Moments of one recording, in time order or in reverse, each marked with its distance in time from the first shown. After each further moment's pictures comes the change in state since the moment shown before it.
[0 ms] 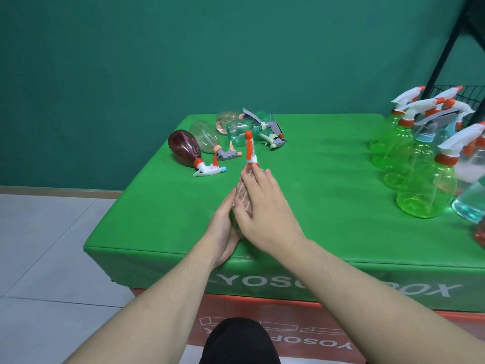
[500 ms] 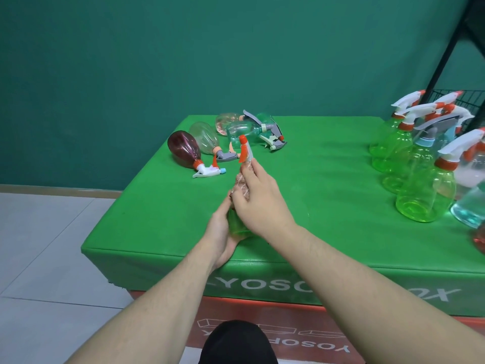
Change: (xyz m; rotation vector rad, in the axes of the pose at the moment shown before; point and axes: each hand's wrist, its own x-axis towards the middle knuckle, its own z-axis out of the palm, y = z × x) left_hand 0.000 0.003 0.001 -0.102 0.027 -0.029; right_hand 0.029 -0.006 0.000 0.112 -0.021 0.122
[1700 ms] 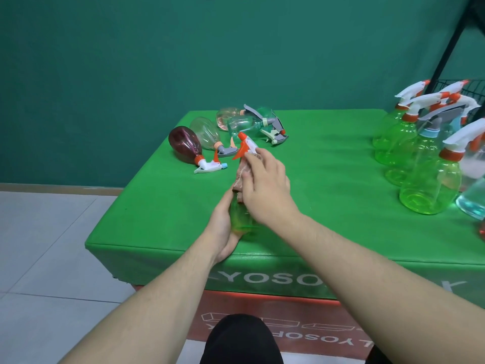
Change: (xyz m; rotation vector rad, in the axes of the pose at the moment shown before) left_hand -0.003 0.002 0.004 0.020 -0.005 0.033; right_hand 0.003 0.001 -0.004 -0.051 0.111 -0.008
